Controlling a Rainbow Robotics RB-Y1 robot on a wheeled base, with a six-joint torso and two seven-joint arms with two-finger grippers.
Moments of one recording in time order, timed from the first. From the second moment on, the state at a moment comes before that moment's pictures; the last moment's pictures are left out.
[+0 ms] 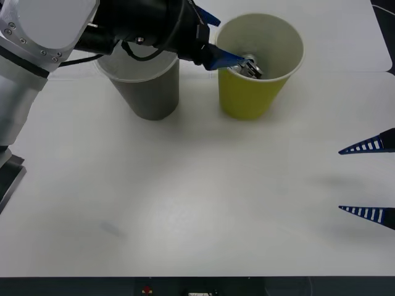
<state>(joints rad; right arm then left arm) 0.26 -1.13 -0.26 -2.01 1.31 -1.13 -0.09 -1.02 0.52 -0.31 -1.49 -1.85 -1.14 0.96</state>
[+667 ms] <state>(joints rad) 0.26 -1.13 -0.26 -2.01 1.31 -1.13 -0.09 -0.58 0.77 -0.16 -1.98 -1.68 -1.15 0.84</state>
